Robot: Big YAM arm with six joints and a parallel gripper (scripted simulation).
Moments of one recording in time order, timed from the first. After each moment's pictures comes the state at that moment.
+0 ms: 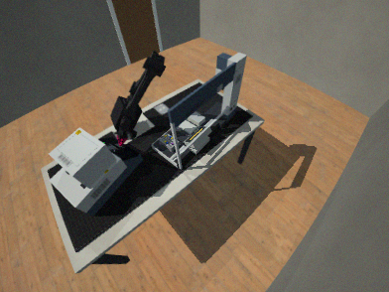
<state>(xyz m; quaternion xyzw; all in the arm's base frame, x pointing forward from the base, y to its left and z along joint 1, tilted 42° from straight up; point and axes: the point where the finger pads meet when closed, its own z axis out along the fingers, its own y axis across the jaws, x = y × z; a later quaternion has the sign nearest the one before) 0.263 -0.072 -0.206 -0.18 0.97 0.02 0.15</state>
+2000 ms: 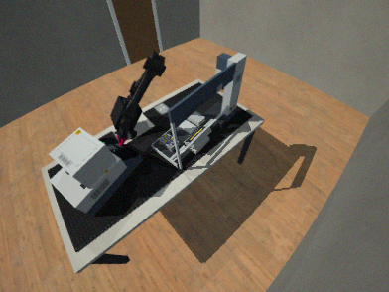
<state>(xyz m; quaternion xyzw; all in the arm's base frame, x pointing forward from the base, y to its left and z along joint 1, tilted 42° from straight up) 0.260 -0.070 -0.205 -0.18 0.97 0.02 0.15</state>
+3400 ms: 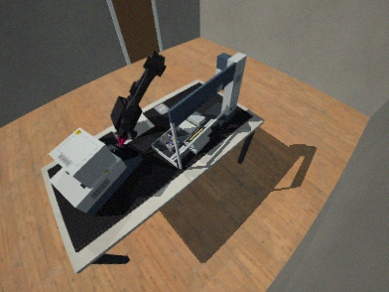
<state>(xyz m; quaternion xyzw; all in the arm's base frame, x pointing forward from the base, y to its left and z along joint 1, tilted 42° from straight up) 0.265 -0.072 -0.204 -0.18 0.97 0.01 0.16</state>
